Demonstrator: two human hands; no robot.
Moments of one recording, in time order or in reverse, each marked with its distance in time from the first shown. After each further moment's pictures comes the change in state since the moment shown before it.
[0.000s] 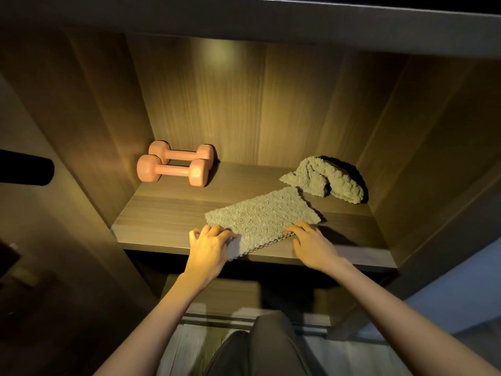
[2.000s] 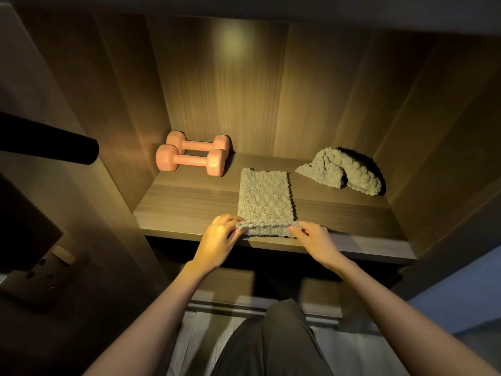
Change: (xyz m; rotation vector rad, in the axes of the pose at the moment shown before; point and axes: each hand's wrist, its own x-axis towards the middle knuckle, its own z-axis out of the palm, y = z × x) left_hand -0.004 -0.036 0.007 -0.418 0.021 0.122; right_hand -0.007 -0.026 0.026 0.524 0.144 -0.102
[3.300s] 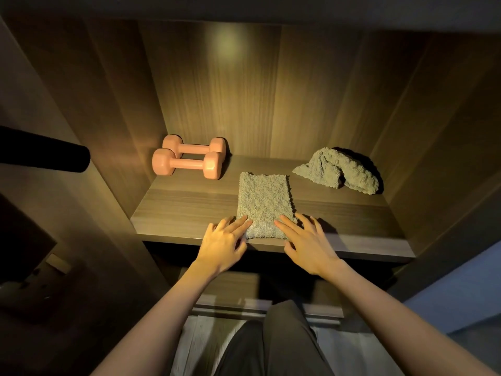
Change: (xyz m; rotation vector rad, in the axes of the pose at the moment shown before) left_hand 0.001 0.011 0.004 0.504 -0.157 0.041; right_hand 0.002 0.007 0.011 -0.753 -0.074 -0.183
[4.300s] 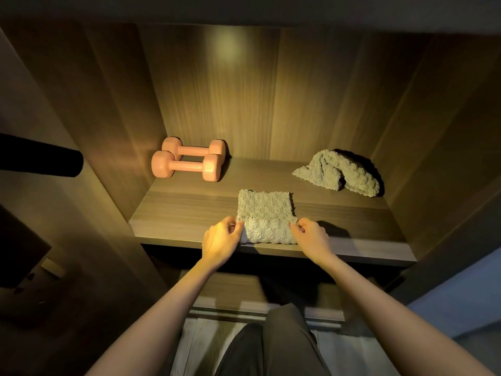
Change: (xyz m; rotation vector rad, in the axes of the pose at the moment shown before) left_hand 0.018 0.012 -0.014 -0.626 0.039 -0.508; right_hand 0.016 -0.005 -0.016 0.665 0.083 0.515
